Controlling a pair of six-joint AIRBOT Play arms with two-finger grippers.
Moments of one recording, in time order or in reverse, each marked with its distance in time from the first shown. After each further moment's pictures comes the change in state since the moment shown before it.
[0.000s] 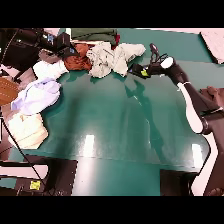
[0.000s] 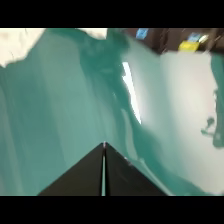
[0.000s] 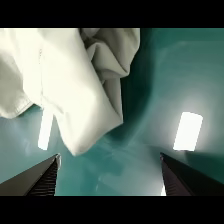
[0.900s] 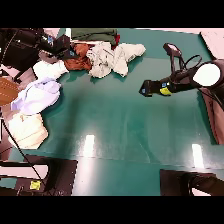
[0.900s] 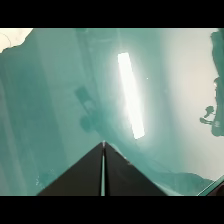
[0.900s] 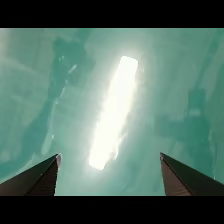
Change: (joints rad) left arm 0.000 0.000 0.000 0.005 -0.073 0.000; right arm 0.190 0.893 -0.639 -0.517 0.272 0.357
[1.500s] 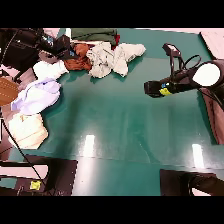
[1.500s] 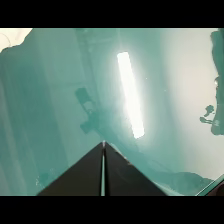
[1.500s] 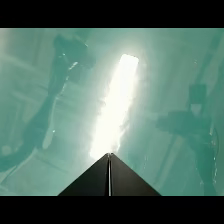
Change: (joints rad) left arm -0.001 0.000 0.000 -0.001 0.000 0.000; right arm 0.012 0.009 0.000 0.006 0.066 0.018
